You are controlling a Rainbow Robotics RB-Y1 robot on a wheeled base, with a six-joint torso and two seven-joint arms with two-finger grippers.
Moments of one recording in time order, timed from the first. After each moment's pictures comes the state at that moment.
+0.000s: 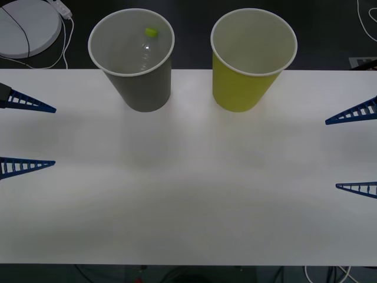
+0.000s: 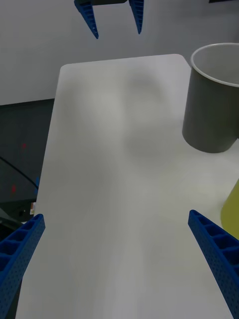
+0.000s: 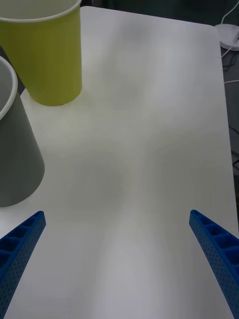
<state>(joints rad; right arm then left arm) 0.21 -1.29 -0.32 -1.94 0.84 -1.25 -0.03 0.01 1.23 0.22 -1.79 -1.05 -1.28 0.17</state>
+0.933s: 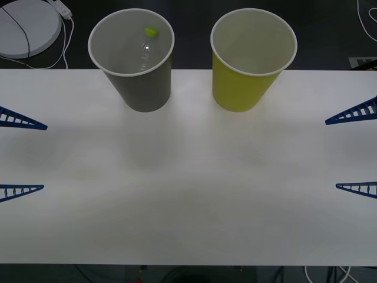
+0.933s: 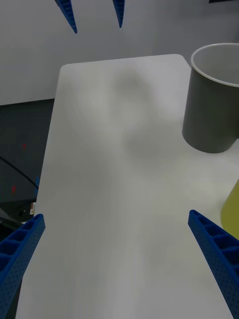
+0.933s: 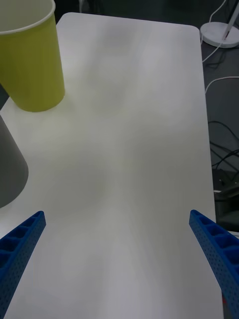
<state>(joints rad) 0.21 -1.29 -0.32 -1.94 0.84 -1.25 -0.03 0.24 1.23 0.39 -1.93 -1.00 -1.29 0.10</state>
